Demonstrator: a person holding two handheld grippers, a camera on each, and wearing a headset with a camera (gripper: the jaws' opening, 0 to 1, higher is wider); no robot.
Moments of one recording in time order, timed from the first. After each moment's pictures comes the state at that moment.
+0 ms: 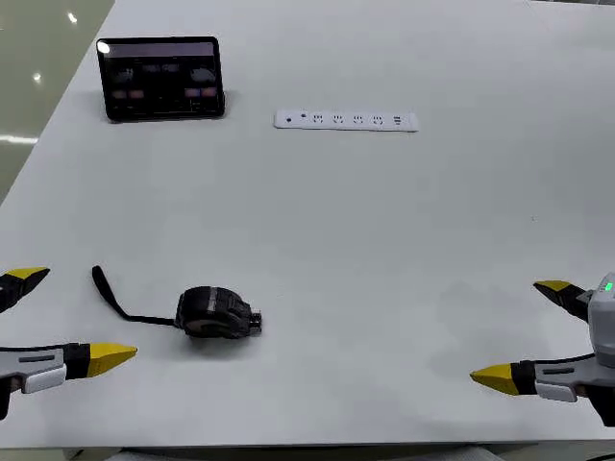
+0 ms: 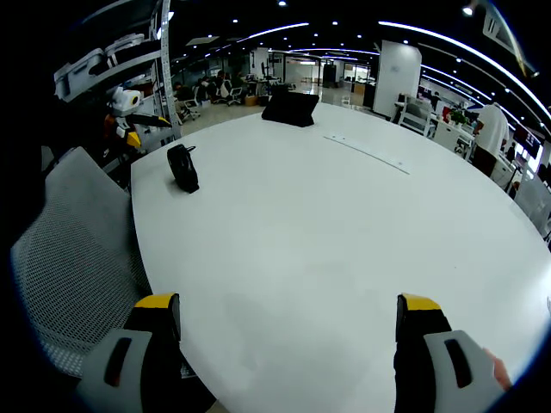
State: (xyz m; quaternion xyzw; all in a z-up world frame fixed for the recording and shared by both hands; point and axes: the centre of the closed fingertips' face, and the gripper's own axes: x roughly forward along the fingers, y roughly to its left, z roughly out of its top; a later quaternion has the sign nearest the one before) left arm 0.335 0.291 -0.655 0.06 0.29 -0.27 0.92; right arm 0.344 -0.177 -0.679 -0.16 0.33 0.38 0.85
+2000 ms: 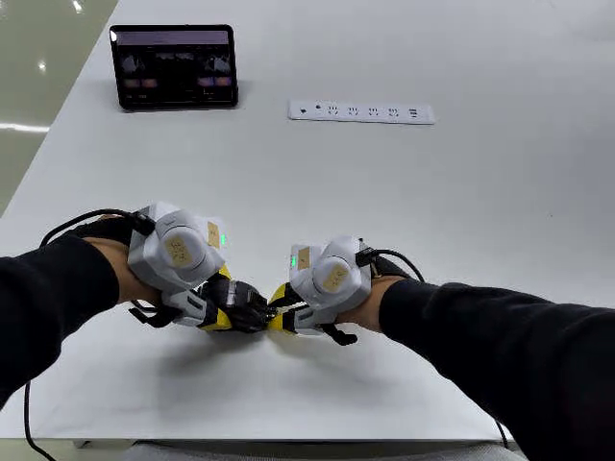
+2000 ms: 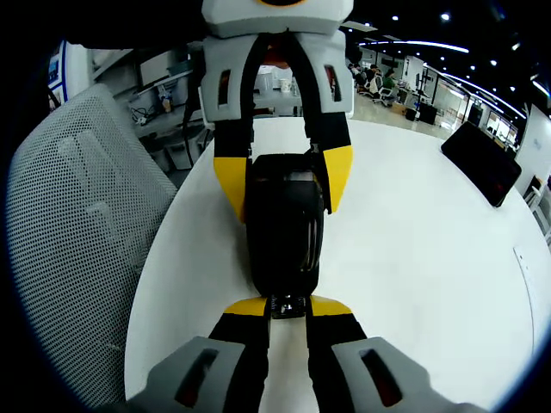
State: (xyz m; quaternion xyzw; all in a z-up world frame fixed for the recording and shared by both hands) left arm 0.355 0.163 -0.719 0.33 0.39 -0.54 0.68; right arm 0.349 0.132 -0.755 -0.29 0.27 0.66 0.64
